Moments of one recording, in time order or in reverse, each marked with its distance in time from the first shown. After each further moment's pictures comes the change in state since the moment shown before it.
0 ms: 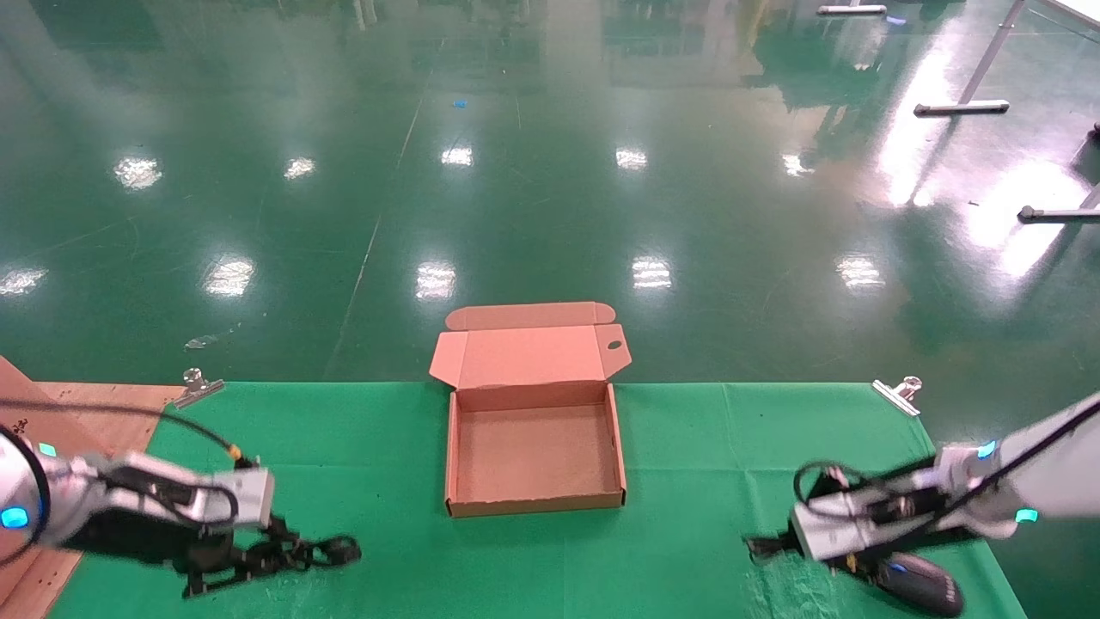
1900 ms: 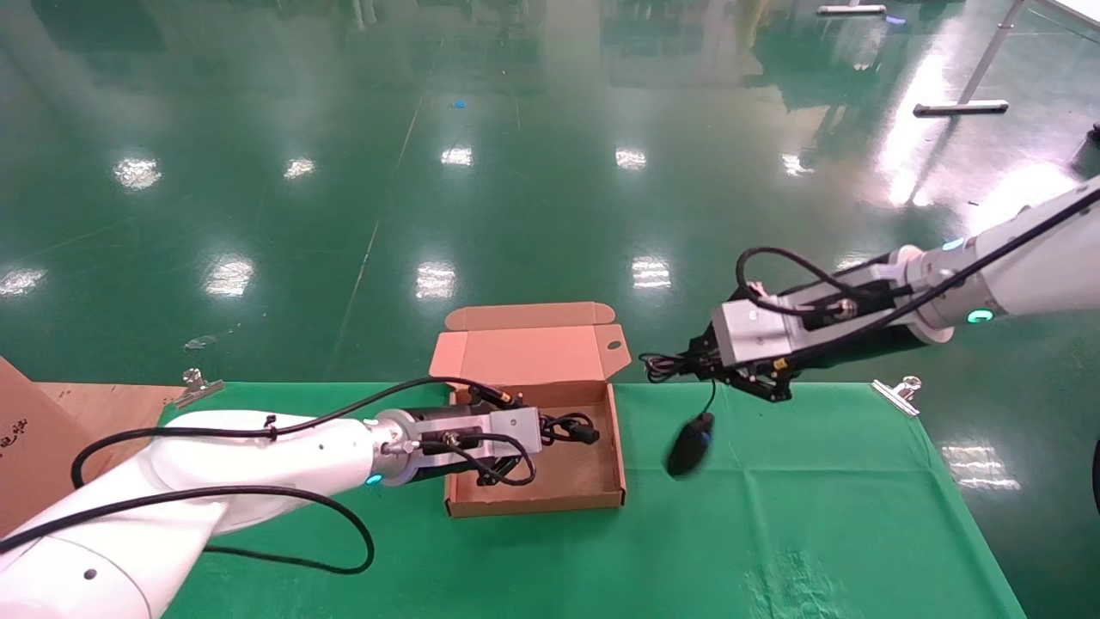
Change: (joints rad) left arm 0.280 0.332 0.047 -0.286 -0.327 -0.628 0.036; right arm 0.236 -0.092 0.028 0.017 0.109 -0.108 0.080
